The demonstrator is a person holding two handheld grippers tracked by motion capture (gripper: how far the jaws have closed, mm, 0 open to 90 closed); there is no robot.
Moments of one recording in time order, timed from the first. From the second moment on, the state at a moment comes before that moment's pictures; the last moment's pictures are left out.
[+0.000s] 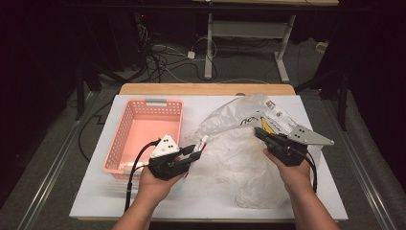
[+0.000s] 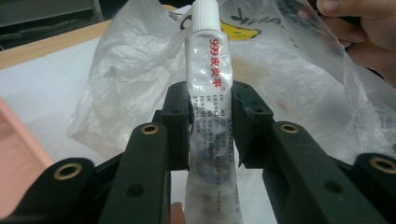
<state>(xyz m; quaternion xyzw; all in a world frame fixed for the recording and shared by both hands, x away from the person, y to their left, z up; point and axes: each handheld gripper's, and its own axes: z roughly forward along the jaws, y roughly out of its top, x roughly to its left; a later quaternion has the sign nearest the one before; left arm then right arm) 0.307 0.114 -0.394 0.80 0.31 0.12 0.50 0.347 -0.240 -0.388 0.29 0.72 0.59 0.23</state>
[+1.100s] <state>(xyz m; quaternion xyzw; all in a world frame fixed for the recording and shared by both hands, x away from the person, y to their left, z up) 0.345 0.045 -0.427 0.82 0.32 0.10 0.47 0.344 -0.248 -0.385 0.30 0.71 0.59 0.23</state>
